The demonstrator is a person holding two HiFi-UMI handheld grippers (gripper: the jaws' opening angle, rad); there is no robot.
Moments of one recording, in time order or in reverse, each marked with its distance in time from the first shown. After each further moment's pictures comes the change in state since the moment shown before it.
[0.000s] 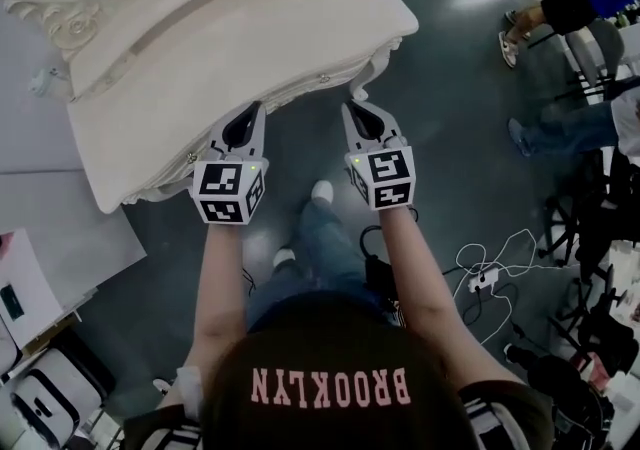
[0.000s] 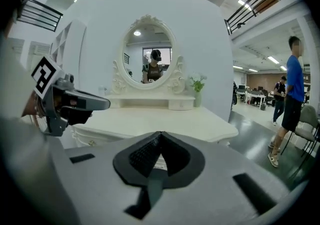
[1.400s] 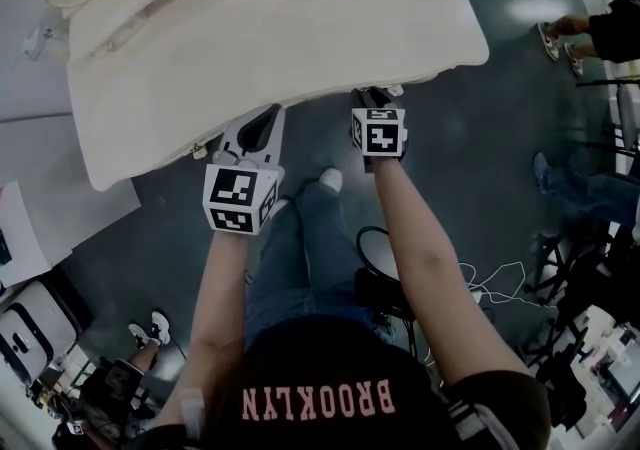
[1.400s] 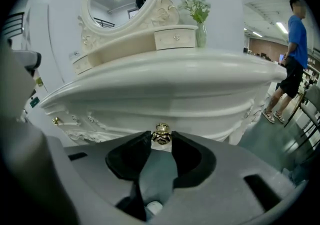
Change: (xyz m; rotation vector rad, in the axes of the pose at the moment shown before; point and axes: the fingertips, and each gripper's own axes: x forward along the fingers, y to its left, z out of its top) left arm 0.060 0.049 -0.059 -0.095 0.137 0.095; right arm 0.197 -0.039 -0.157 0.118 0.455 0.025
